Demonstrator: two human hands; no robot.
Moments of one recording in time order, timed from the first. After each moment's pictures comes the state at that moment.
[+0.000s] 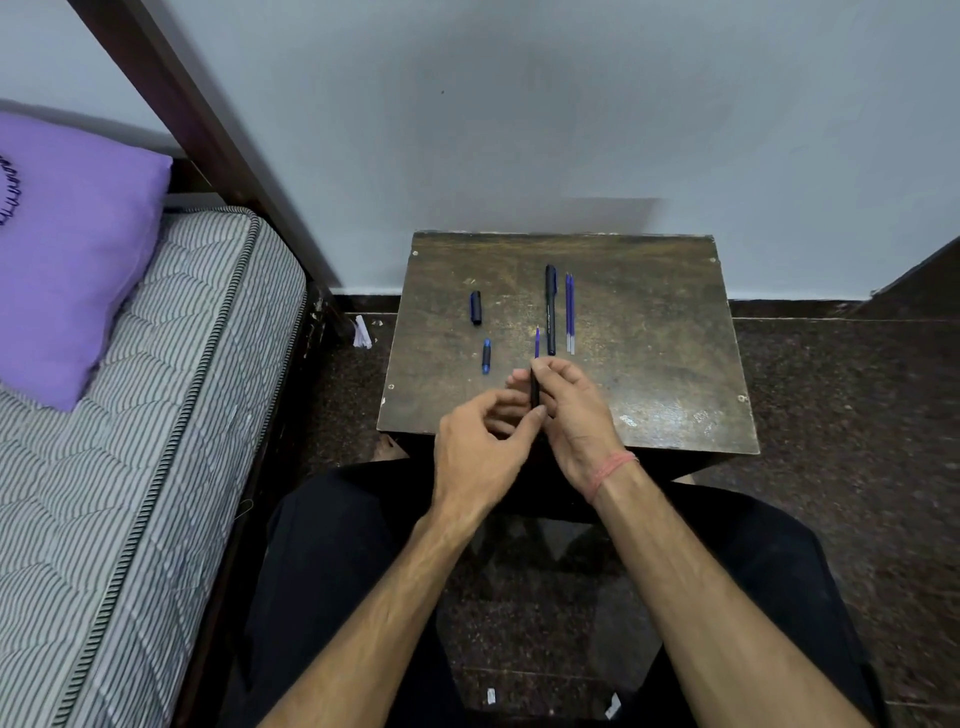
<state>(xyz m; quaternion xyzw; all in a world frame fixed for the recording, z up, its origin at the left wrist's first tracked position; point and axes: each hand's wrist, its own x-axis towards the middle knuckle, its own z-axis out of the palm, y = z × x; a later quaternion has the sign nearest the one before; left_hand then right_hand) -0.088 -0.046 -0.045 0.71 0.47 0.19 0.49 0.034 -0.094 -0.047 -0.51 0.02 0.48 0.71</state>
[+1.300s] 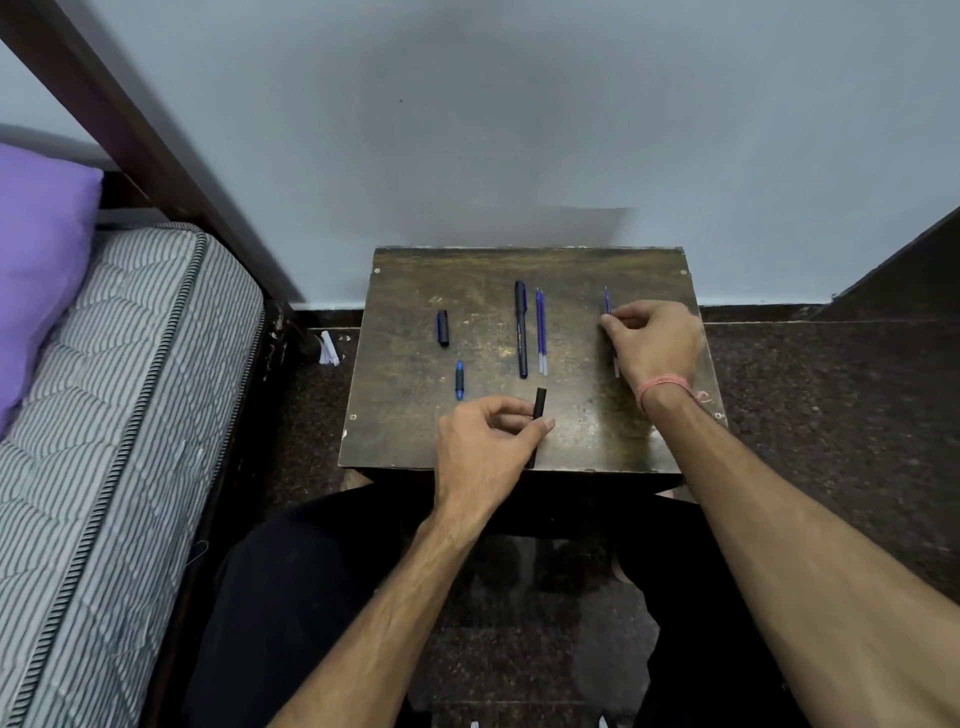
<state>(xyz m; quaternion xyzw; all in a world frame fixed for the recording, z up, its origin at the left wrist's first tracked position) -0.045 -0.038 -0.050 0.71 0.45 0.17 0.52 0.191 -0.094 -0.048 -0.90 -0.15 0.07 0.40</state>
